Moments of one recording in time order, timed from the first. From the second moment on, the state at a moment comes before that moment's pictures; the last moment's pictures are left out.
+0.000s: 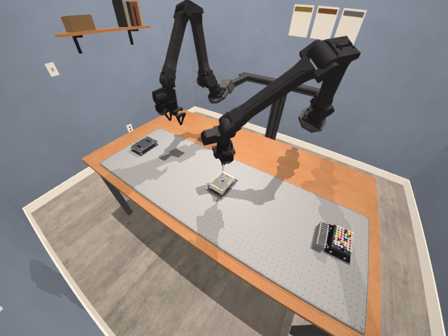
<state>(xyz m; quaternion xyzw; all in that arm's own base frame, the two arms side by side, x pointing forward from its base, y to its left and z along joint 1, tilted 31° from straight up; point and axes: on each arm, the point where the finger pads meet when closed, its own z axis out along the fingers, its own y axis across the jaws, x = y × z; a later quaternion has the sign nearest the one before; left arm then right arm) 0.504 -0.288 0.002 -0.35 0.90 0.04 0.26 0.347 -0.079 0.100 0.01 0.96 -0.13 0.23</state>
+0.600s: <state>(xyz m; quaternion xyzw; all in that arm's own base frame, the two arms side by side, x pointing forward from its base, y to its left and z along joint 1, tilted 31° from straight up) 0.505 -0.287 -0.001 -0.35 0.90 0.03 0.26 0.347 -0.079 0.100 0.01 0.96 -0.13 0.23</state>
